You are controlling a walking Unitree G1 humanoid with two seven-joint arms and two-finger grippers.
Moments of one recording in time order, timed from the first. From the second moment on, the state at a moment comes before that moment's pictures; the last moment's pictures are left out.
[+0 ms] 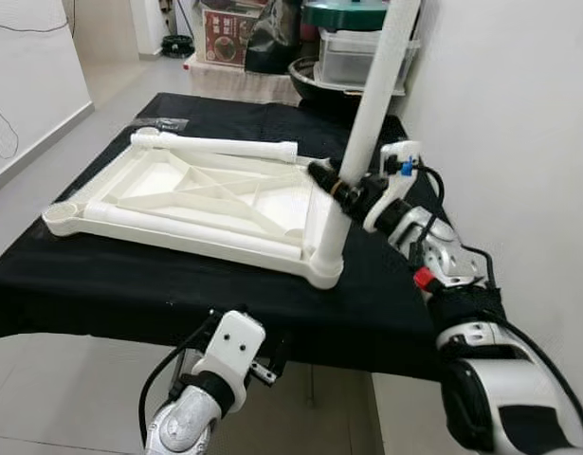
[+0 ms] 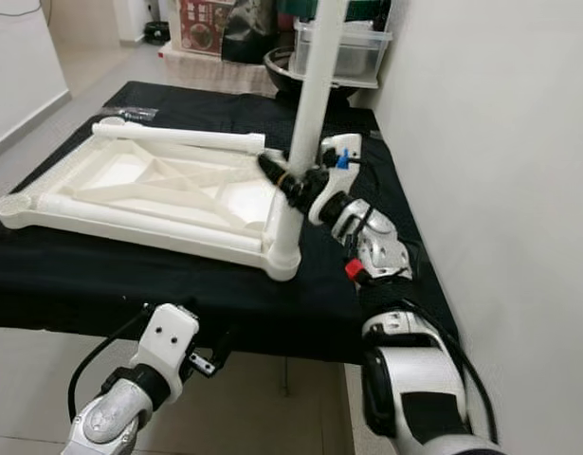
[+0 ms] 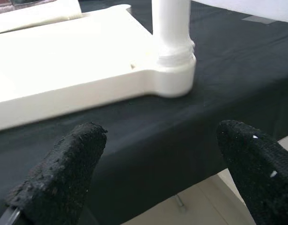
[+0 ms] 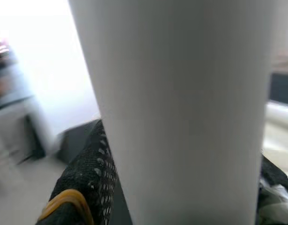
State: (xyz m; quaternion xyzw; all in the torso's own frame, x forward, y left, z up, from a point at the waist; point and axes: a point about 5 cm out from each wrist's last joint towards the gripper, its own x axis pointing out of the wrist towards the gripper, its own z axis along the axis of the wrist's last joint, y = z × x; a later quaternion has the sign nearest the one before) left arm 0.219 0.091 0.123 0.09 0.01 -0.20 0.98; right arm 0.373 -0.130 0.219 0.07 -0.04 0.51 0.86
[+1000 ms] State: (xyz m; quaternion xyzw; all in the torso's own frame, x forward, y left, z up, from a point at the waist) left arm 0.219 0.092 0.121 0.09 0.01 -0.20 0.98; right arm 0.399 -0.177 0.194 0.06 0.00 -0.16 0.99
